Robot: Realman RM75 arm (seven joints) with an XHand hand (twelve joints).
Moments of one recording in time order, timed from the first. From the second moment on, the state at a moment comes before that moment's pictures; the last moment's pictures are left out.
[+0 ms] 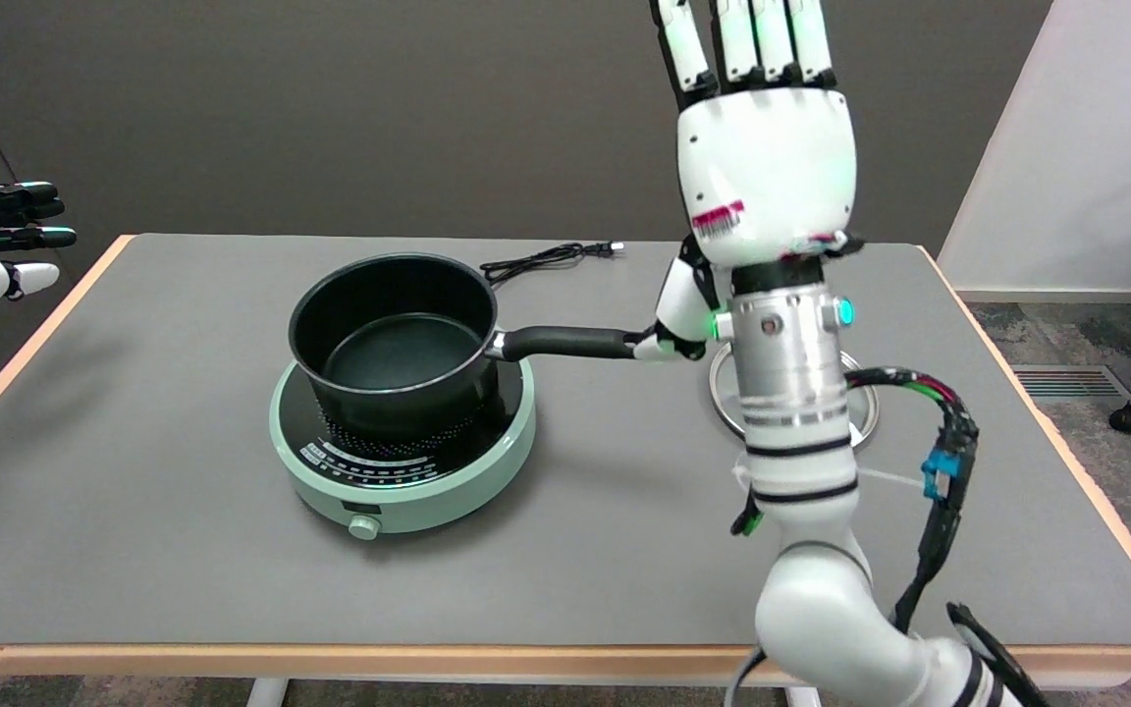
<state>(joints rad) 0.02 -1.35 -2.04 1.87 0.77 0.84 -1.08</state>
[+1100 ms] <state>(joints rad) 0.04 -1.62 -2.30 1.54 0.68 1.07 -1.28</state>
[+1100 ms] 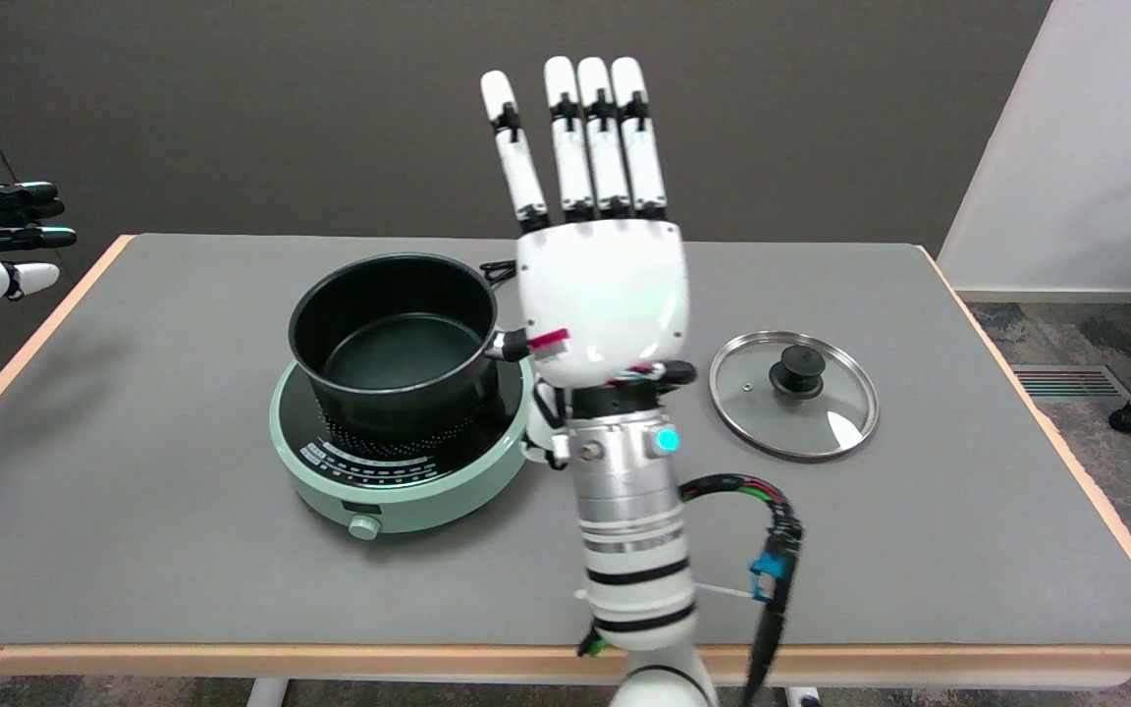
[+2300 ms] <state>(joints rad) 0.24 -1.78 -2.26 1.23 1.19 1.22 -1.52</state>
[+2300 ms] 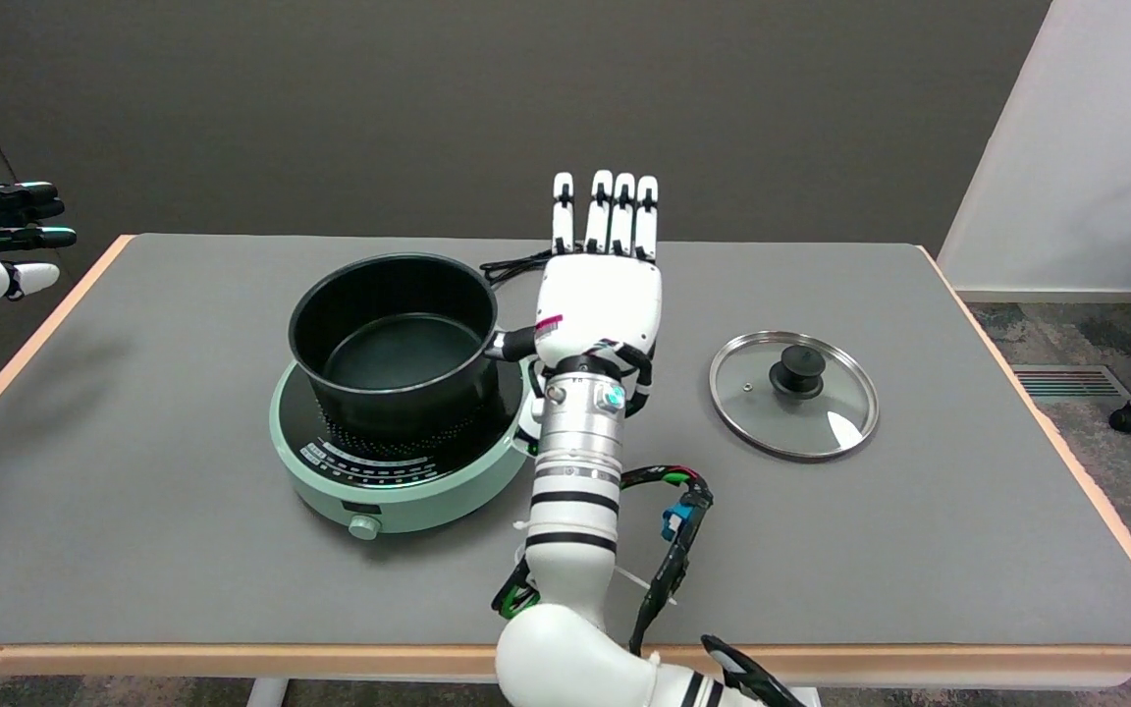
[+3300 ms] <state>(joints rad) 0.29 -1.78 -2.26 1.21 1.38 1.13 -1.58</state>
